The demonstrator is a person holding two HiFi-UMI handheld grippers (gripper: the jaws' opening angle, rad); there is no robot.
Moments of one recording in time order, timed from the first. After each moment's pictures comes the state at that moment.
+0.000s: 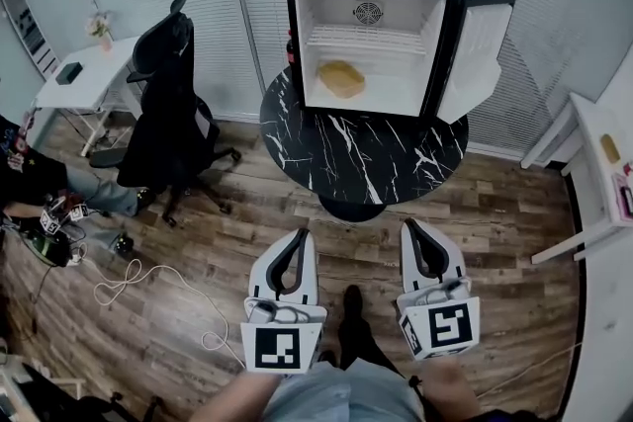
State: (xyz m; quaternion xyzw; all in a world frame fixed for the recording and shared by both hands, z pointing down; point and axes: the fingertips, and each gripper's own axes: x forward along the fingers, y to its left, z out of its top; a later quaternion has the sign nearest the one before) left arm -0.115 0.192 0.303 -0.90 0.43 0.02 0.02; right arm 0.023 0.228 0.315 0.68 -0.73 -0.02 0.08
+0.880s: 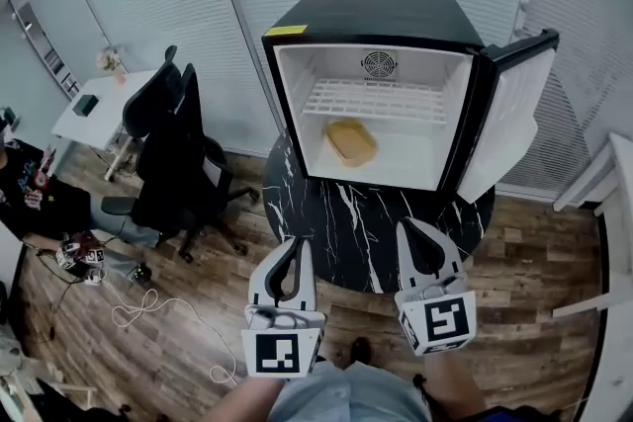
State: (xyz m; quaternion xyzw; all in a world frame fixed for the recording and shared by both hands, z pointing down) left arm 0.005 0.002 0.282 -0.87 0.48 0.00 0.06; right arm 0.149 0.013 0.308 0.64 -0.77 -0.02 0.05
